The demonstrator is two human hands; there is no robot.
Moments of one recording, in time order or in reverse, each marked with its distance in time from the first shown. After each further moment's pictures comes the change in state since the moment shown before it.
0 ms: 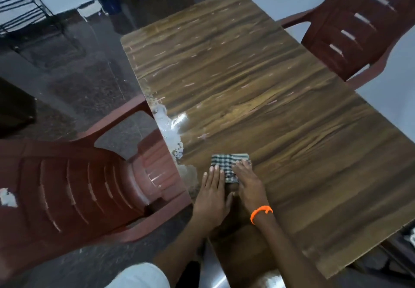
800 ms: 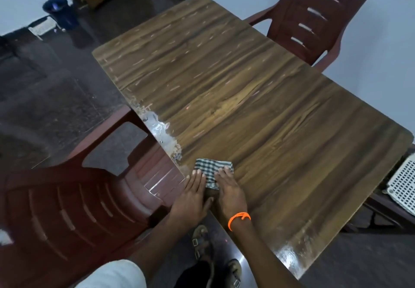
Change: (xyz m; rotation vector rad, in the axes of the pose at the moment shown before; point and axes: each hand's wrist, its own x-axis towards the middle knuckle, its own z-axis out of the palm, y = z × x) left_hand -0.032 -0.107 -0.005 0.053 -0.028 0.242; right_hand -0.042 -0.072 0.075 -0.110 0.064 0.209
